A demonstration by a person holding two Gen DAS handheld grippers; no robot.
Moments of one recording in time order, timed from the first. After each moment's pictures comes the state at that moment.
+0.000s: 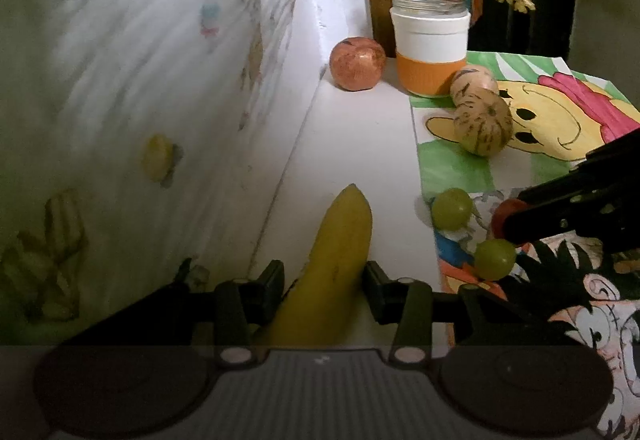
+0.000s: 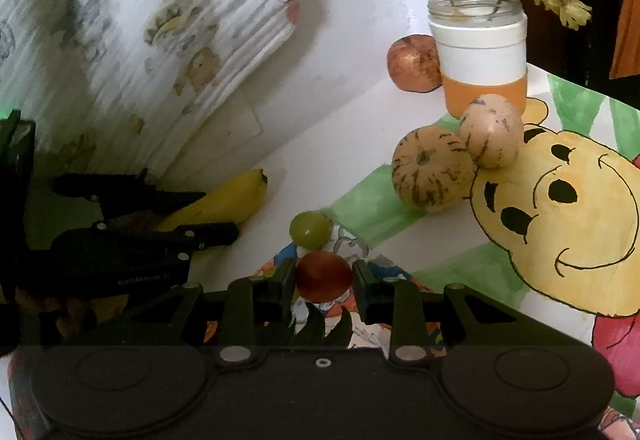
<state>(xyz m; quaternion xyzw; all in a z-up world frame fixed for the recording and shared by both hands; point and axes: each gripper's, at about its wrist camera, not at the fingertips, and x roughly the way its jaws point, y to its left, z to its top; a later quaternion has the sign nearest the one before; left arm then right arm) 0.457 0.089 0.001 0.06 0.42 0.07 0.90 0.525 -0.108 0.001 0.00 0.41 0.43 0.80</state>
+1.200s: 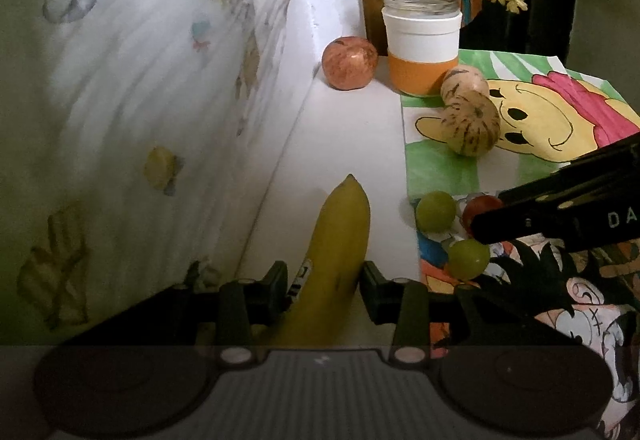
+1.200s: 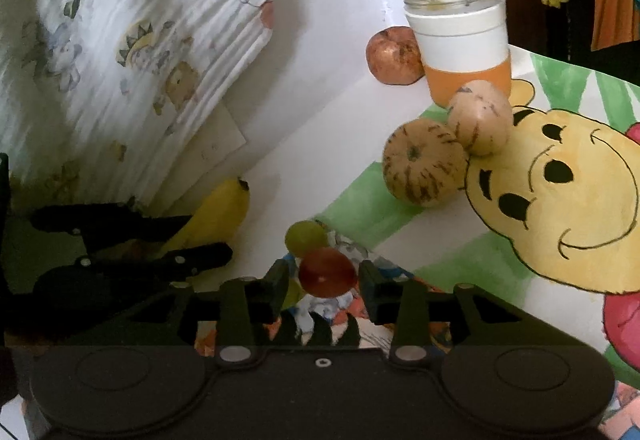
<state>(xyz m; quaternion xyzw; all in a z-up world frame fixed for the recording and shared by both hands) 0.458 0.078 0.006 0.06 0.43 0.07 0.90 0.529 -0.098 0.000 0.04 0.44 0.39 0.81</state>
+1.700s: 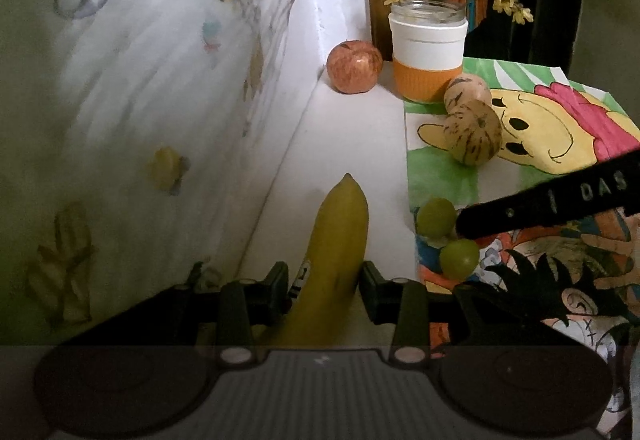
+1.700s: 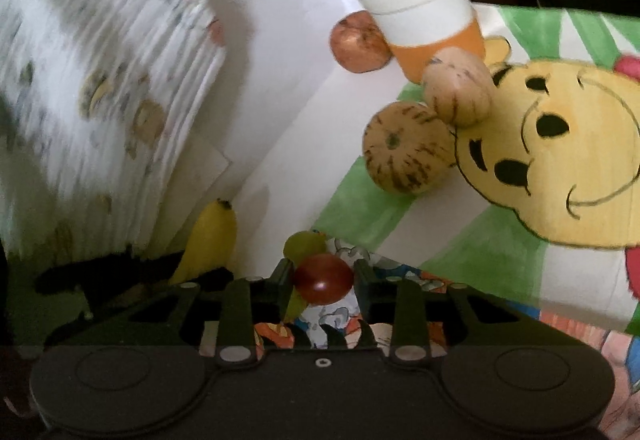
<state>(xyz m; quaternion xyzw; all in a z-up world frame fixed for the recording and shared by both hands) 0.456 0.081 0.010 0.04 0.43 0.07 0.90 0.547 -0.106 -0.007 0.14 0.48 0.35 0.79</state>
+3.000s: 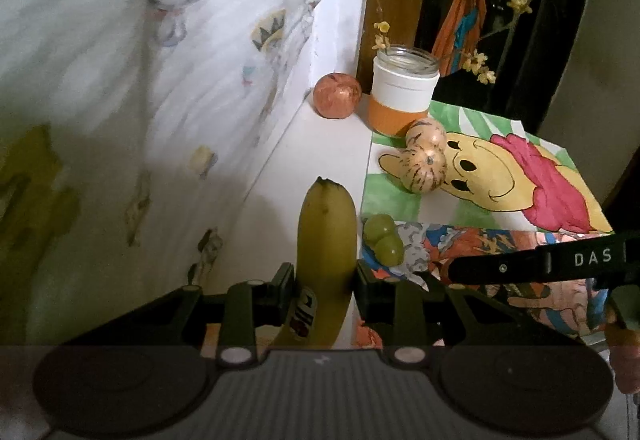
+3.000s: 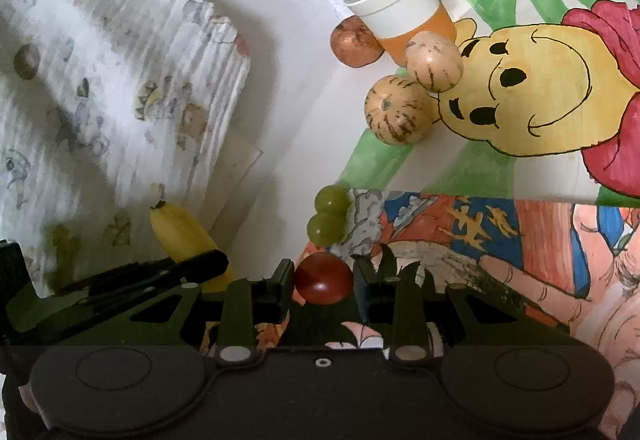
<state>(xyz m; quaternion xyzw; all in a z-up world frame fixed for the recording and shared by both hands) 0.409 0.080 0.053 -0.06 0.40 0.04 0.91 0.494 -0.145 0.010 0.20 0.48 0.35 0.78</state>
